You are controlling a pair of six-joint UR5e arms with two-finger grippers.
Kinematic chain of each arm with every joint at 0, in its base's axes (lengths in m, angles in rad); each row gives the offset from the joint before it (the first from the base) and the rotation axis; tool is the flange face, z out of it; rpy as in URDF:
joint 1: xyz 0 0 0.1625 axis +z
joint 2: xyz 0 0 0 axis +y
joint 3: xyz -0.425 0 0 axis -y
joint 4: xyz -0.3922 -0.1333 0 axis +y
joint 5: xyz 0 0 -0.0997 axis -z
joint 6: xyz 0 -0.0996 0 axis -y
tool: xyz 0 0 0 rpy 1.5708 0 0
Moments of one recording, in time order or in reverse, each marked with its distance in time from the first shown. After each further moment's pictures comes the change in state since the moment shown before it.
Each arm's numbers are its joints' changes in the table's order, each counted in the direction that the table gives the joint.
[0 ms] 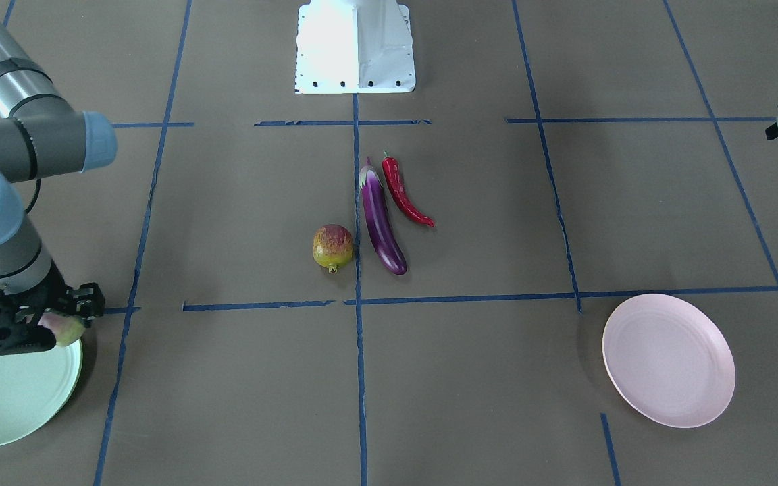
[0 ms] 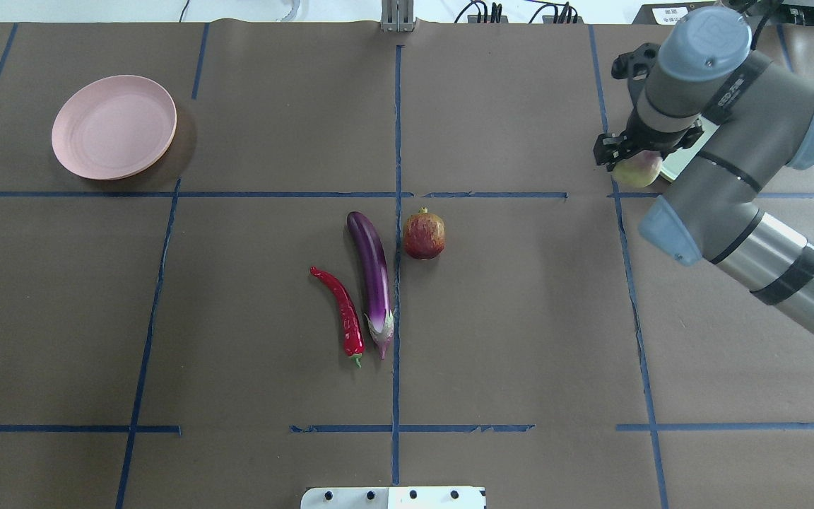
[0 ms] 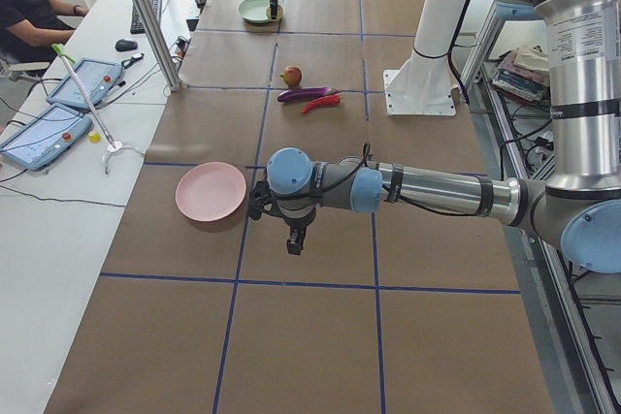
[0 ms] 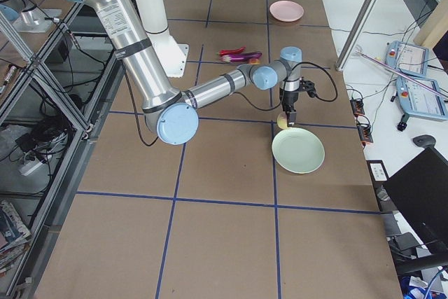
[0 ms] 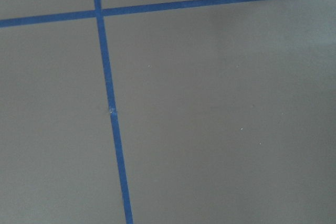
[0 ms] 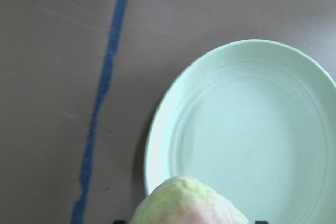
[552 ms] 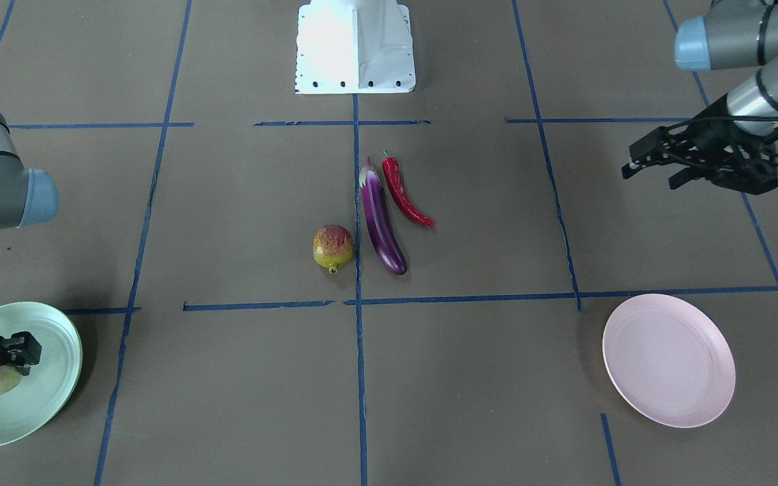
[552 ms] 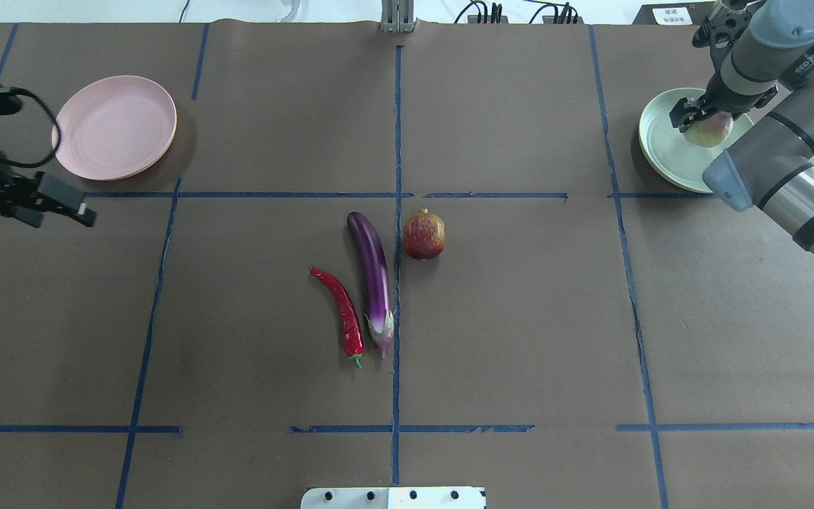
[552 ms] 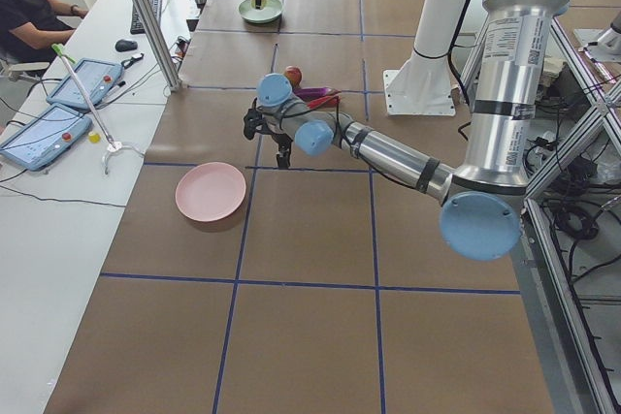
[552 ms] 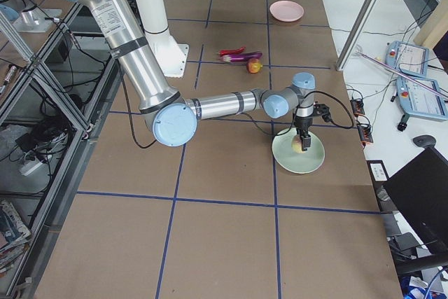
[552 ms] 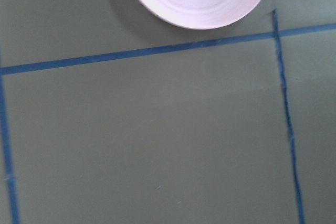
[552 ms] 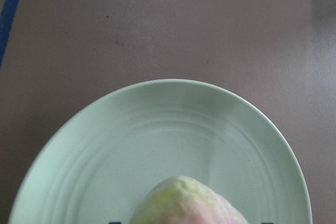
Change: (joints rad) left arm 0.371 0.283 0.014 0.142 0.112 -0.642; right arm 0.074 -0.002 -0.187 -0.223 0.014 -0.035
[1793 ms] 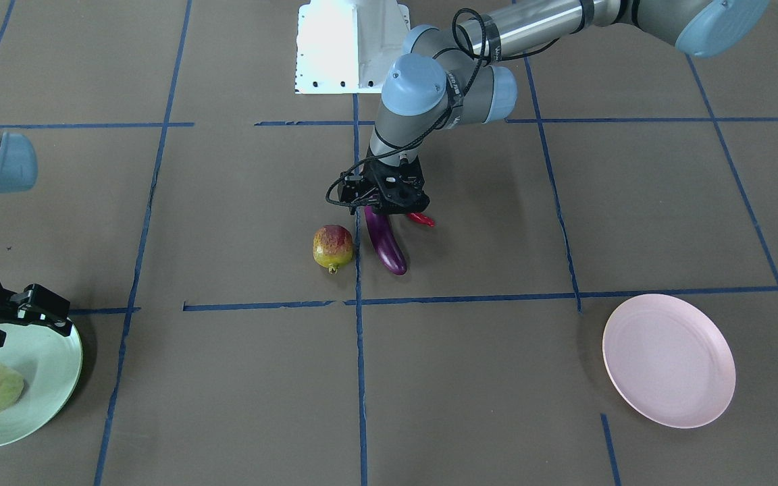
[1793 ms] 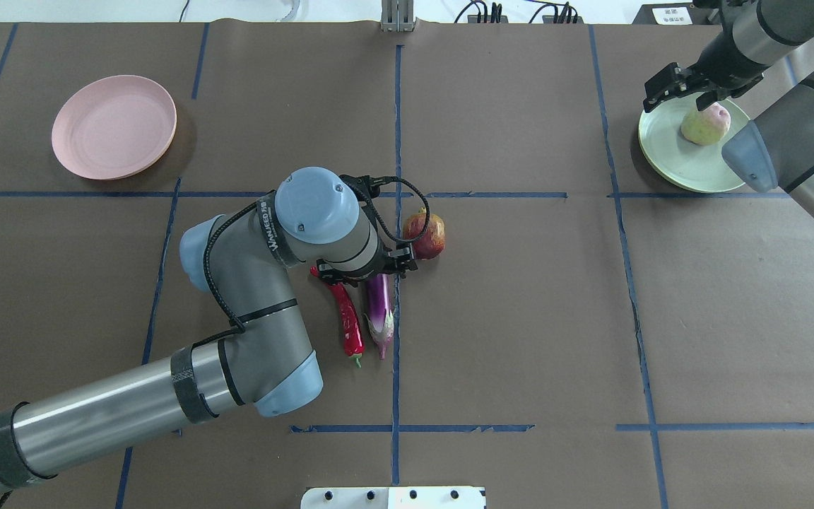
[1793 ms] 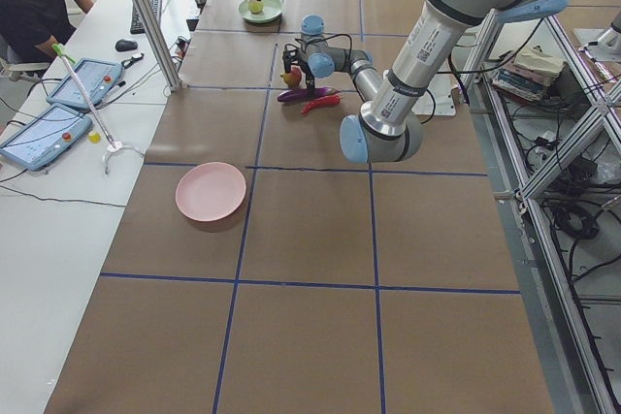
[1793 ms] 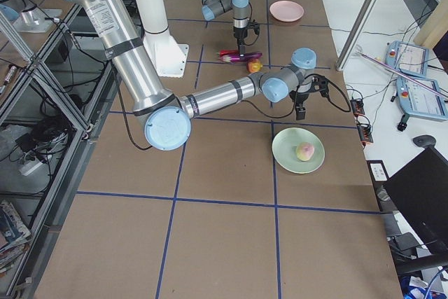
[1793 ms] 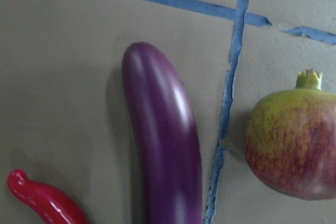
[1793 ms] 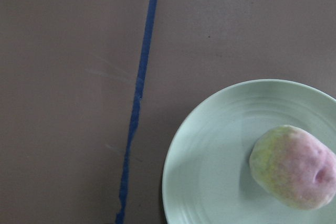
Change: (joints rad) left arm 0.525 0.621 0.403 0.005 0.509 -0.611; right arm 0.036 0.028 0.238 0.004 0.303 0.153
